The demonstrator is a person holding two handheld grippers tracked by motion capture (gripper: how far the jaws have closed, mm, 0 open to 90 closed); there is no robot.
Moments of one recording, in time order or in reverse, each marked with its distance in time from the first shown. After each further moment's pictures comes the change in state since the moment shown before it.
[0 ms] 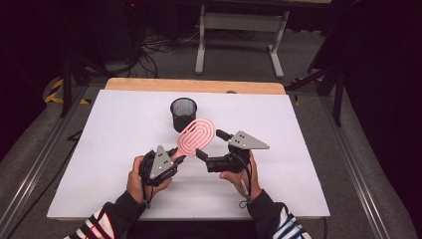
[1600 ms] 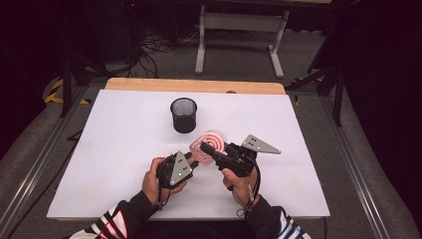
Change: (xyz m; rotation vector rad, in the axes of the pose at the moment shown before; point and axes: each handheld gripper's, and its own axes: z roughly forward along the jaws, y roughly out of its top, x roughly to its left) left arm -0.029 0.009 0.027 -0.024 -0.020 0.101; right arm 0.003 -0.002 -0.020 -0.137 0.122 0.216
